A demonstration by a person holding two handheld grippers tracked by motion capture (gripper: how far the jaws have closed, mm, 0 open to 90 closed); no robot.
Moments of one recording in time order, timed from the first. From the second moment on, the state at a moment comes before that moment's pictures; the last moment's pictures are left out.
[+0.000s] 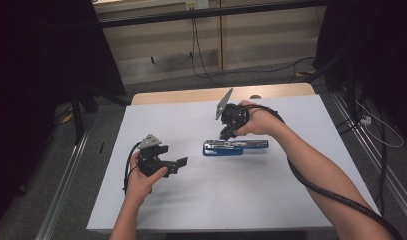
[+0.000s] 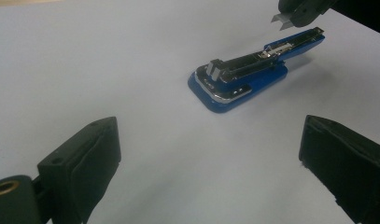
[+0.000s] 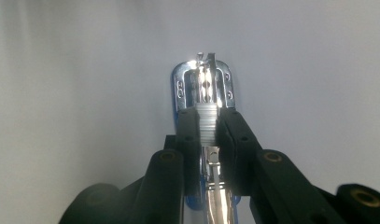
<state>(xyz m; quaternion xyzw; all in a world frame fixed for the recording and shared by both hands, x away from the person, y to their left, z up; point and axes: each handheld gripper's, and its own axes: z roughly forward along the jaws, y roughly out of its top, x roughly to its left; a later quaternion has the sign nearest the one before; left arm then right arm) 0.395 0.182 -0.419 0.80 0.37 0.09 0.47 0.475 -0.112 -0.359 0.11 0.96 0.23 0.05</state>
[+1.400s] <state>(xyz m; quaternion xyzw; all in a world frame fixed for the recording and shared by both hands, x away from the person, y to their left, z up) 0.395 0.183 -0.420 0.80 0.37 0.10 0.46 0.489 -0.096 -0.374 0.12 0.96 0.24 0.04</state>
